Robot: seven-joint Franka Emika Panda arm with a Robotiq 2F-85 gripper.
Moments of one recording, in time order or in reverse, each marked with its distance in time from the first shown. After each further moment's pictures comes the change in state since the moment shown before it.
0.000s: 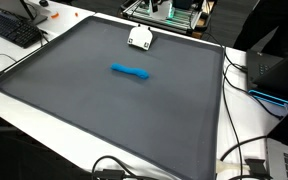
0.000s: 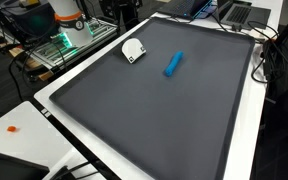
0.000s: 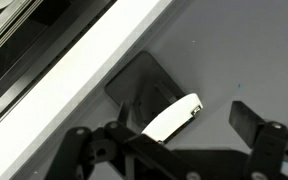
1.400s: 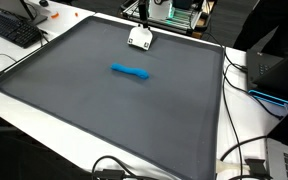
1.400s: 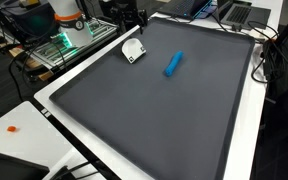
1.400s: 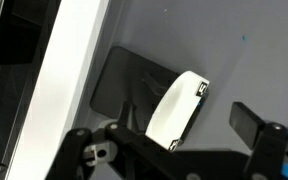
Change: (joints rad) arm 0.001 0.198 0.000 0.002 0.024 0.242 0.363
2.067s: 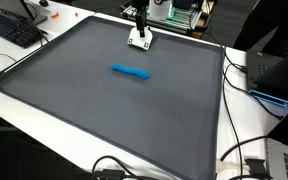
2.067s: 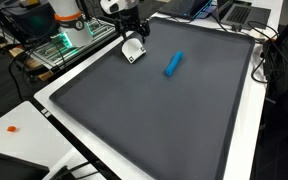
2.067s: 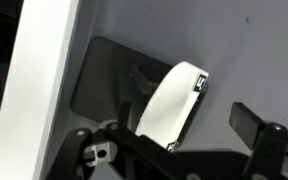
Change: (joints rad) arm 0.012 0.130 -0.007 0.000 0.000 0.170 0.025
